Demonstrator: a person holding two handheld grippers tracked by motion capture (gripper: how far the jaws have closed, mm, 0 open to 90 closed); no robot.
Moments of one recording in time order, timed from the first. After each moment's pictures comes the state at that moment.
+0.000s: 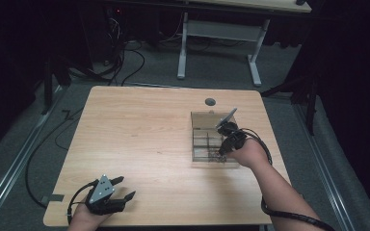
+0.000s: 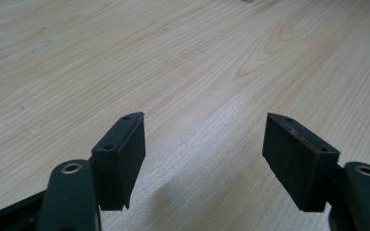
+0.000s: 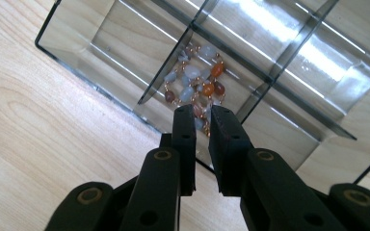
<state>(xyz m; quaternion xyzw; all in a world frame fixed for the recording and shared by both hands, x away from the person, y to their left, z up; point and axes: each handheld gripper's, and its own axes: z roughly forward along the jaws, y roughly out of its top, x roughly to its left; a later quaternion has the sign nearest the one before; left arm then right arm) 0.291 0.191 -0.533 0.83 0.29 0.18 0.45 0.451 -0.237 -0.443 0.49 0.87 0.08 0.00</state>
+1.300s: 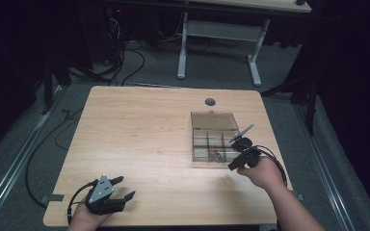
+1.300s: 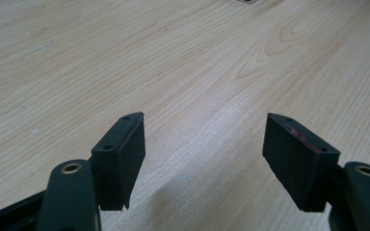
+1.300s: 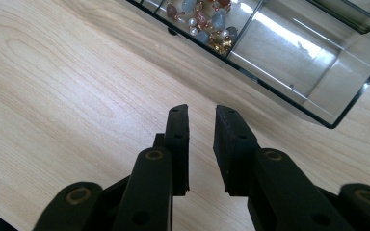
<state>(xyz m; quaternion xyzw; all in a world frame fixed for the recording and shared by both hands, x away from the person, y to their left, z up) 0.291 0.192 -0.533 0.82 0.29 0.18 0.45 0.394 -0.269 -0.451 0.52 0.85 0.11 0.00</state>
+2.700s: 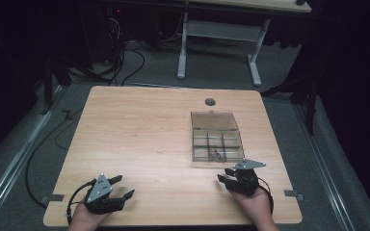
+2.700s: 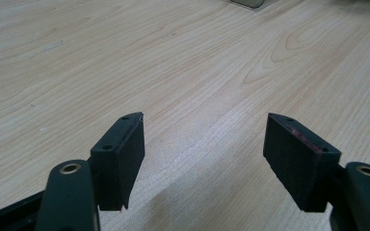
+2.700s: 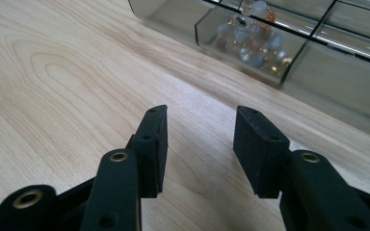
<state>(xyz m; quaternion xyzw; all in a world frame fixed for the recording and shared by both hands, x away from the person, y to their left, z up) 0.292 0.194 -0.533 0.81 0.30 0.18 0.46 0.322 -0.275 -0.522 0.45 0.80 0.36 0.14</state>
